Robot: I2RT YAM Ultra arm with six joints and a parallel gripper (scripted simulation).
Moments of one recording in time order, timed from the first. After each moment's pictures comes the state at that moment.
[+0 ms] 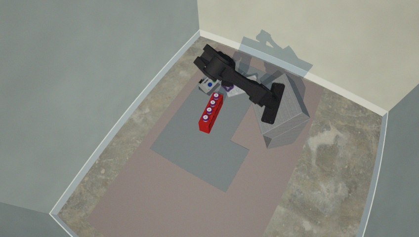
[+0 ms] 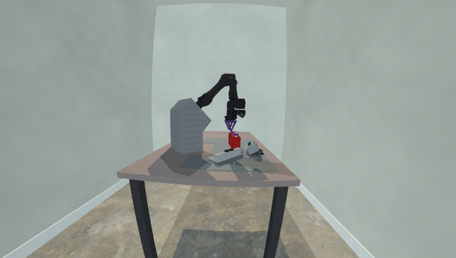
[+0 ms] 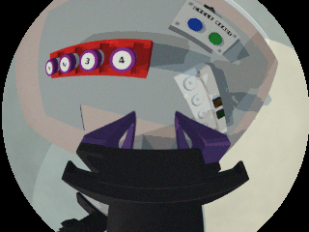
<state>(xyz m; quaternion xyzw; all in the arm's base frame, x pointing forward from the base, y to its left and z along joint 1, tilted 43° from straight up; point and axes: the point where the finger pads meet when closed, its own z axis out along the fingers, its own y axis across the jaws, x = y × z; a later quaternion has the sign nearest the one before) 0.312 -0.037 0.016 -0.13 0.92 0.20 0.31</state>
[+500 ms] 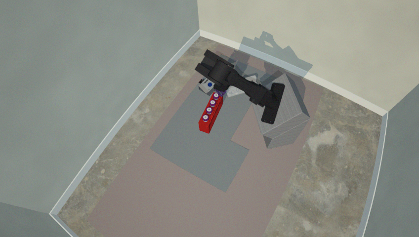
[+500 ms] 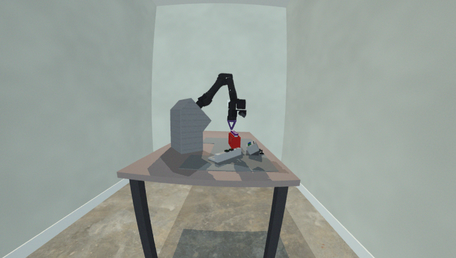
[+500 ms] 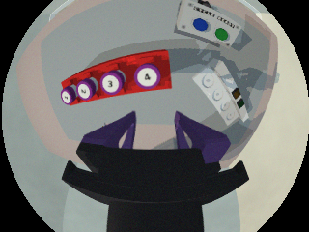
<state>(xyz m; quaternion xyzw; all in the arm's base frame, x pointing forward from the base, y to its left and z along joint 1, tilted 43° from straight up) 0.315 0.002 0.042 -0.01 0.93 0.25 0.28</state>
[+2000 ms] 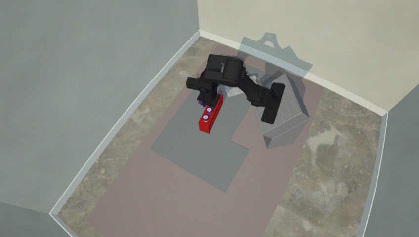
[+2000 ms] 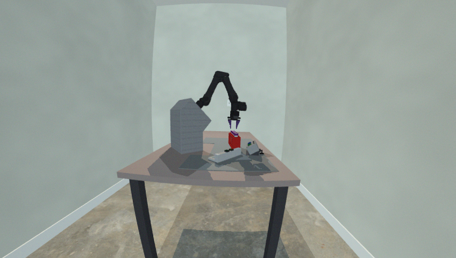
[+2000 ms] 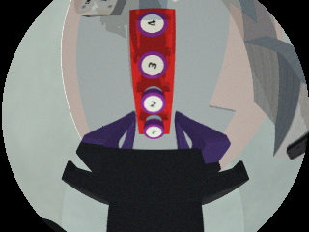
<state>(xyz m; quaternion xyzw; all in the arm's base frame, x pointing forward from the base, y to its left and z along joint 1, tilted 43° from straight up) 0.321 0.107 0.098 0.61 0.70 0.36 0.04</state>
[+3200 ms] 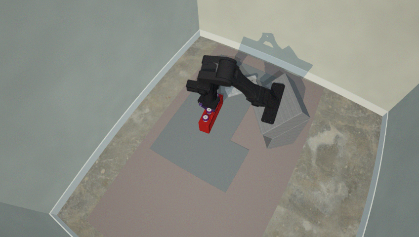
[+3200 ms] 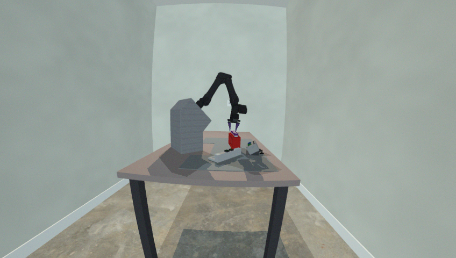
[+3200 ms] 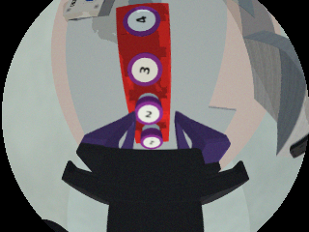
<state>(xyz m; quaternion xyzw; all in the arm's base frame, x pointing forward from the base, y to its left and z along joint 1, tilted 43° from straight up) 0.328 0.116 0.079 0.62 0.70 0.35 0.02</state>
